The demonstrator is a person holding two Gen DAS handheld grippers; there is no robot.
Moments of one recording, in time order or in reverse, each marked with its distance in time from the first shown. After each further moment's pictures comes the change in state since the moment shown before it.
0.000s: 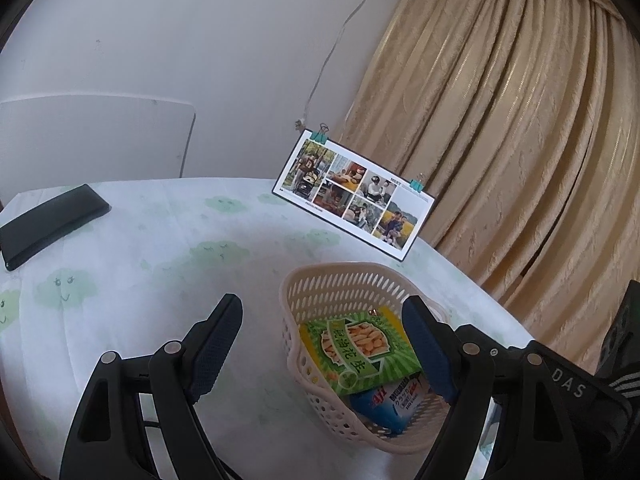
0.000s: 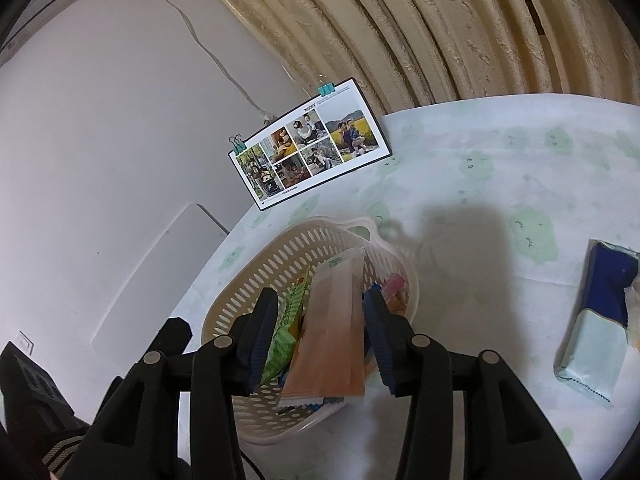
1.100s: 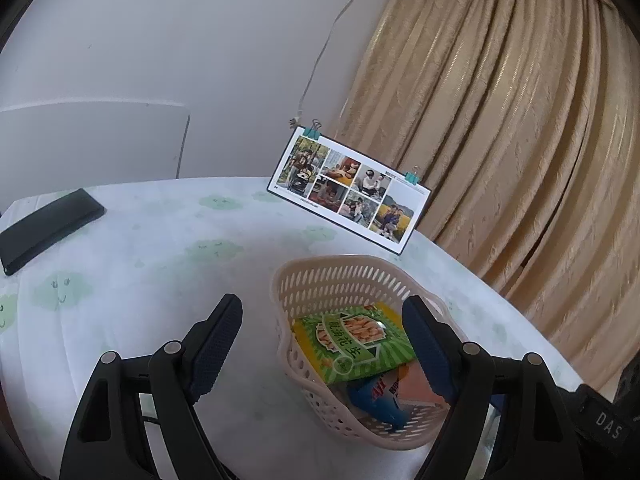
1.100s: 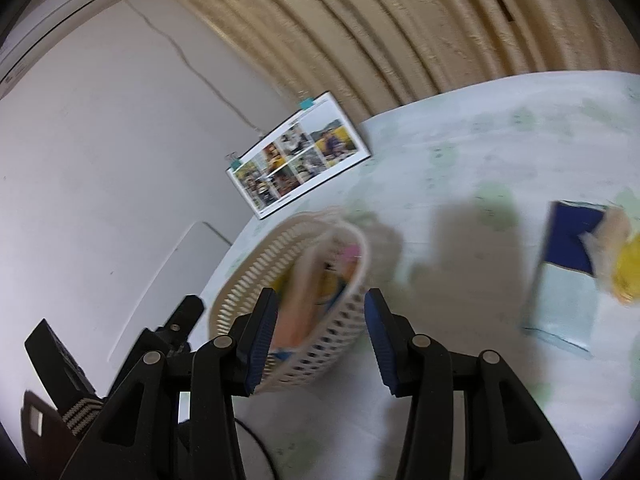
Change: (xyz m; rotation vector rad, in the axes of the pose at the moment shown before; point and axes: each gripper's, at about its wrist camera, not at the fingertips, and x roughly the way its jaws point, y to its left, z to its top) left arm 0.000 -0.005 -0.006 0.036 0.002 0.001; right arm -0.042 -0.027 -0.020 0.096 -0.053 0.020
